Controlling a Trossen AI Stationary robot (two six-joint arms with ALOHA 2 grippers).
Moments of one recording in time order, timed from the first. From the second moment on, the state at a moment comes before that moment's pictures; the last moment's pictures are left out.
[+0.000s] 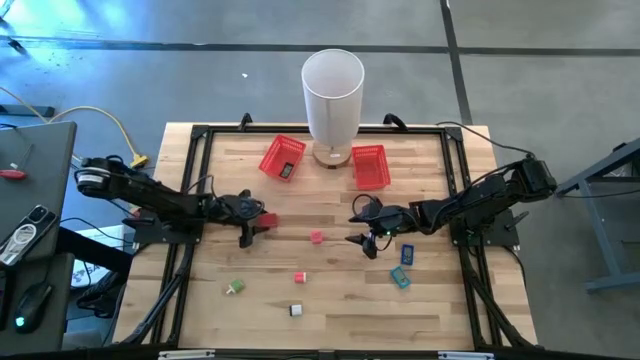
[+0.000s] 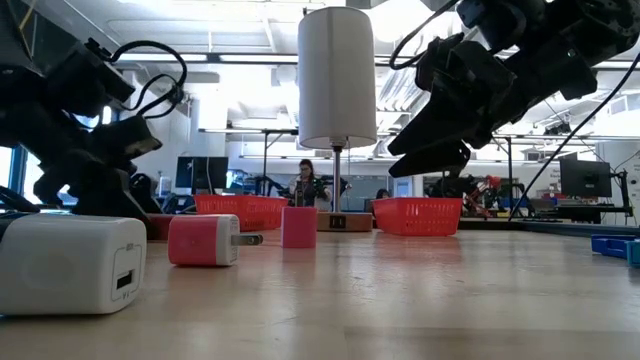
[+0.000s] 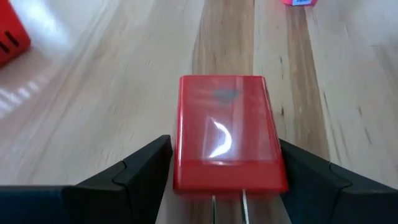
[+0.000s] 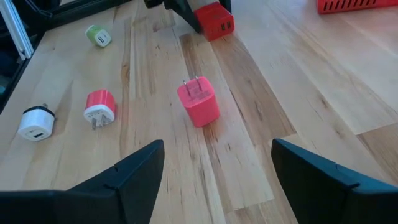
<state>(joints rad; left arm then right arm) 0.02 1.26 0.05 0.59 -0.08 -0.10 0.15 1.48 0.53 0.43 0.16 0.42</state>
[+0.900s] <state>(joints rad) 0.00 1.65 0.05 1.07 -0.11 -0.09 0.15 1.48 0.53 0.43 0.16 0.41</state>
